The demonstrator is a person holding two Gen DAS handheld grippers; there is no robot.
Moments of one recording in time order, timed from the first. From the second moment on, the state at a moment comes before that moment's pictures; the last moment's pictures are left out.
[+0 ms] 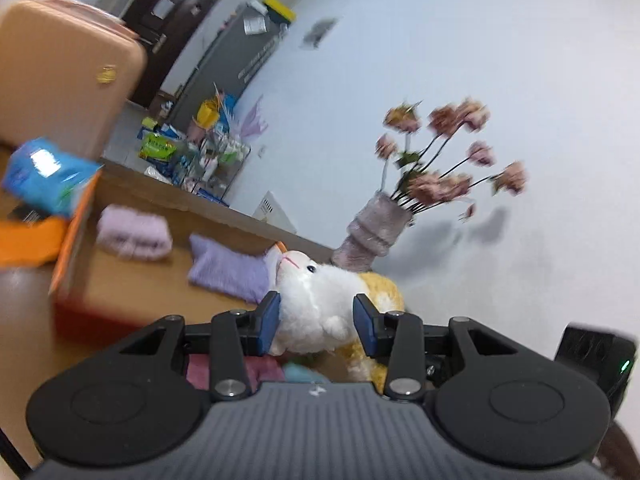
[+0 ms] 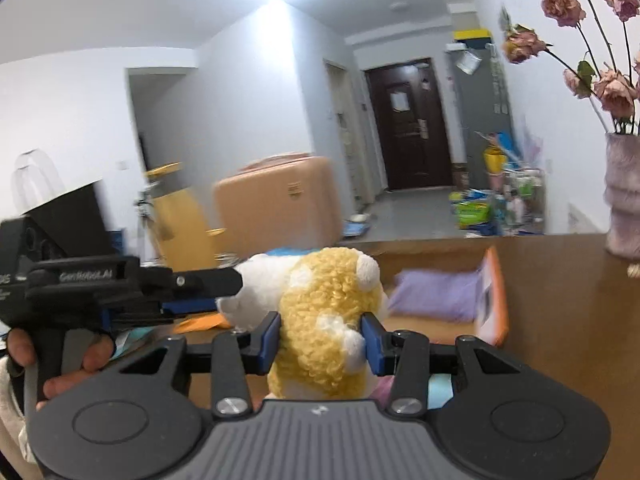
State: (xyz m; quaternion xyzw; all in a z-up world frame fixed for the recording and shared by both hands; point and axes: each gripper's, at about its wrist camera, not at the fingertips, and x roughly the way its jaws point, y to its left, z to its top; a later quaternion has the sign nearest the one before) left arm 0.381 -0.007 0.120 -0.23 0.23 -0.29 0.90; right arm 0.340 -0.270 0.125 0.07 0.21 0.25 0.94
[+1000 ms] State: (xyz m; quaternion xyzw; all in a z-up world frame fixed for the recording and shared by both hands) left arm 0.393 0.009 0.137 -0.03 0.28 -0.10 0.95; right arm 0.437 -0.282 0.154 -0.04 0.27 0.14 0.95
